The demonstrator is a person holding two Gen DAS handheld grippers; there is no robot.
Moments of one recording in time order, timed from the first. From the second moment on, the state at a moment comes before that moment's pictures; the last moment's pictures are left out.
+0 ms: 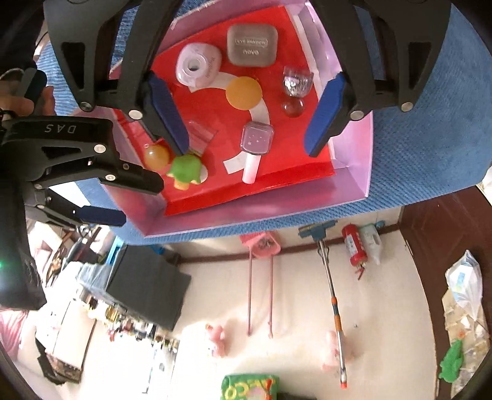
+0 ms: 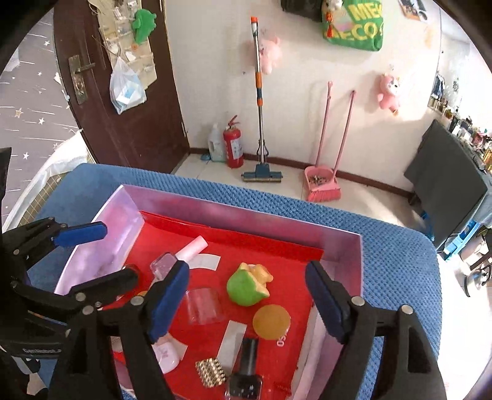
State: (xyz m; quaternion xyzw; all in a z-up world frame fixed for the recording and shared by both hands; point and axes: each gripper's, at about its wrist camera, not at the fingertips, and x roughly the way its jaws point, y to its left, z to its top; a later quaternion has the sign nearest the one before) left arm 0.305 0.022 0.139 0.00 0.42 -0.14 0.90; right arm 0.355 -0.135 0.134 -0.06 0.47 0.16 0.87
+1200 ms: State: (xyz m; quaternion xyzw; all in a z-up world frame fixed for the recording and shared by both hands) left arm 0.217 0.035 0.095 -0.03 0.27 -0.06 0.96; right arm 0.226 -0.167 0.107 -0.02 0.30 0.11 0.95
